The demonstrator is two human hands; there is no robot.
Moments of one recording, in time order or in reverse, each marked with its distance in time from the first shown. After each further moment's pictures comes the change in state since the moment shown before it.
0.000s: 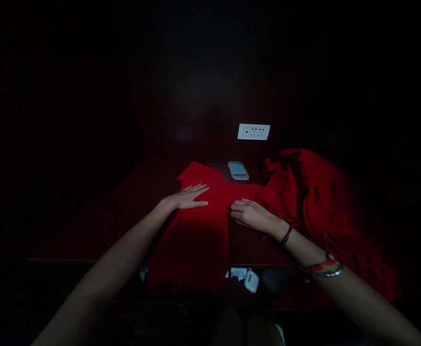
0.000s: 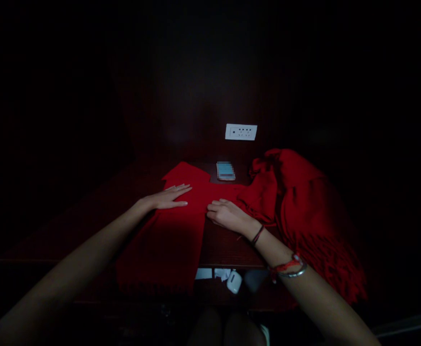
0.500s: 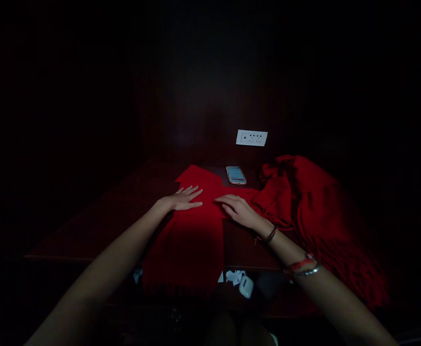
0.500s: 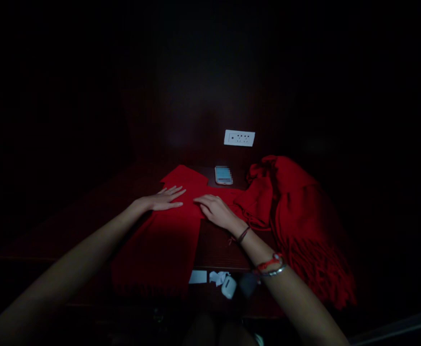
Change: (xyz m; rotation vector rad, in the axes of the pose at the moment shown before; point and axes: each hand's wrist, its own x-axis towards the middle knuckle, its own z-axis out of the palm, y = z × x) left_hand -0.002 0.000 0.001 -0.003 -0.054 -0.177; right_hand 0.025 0.003 0.012 0.442 0.192 0.206
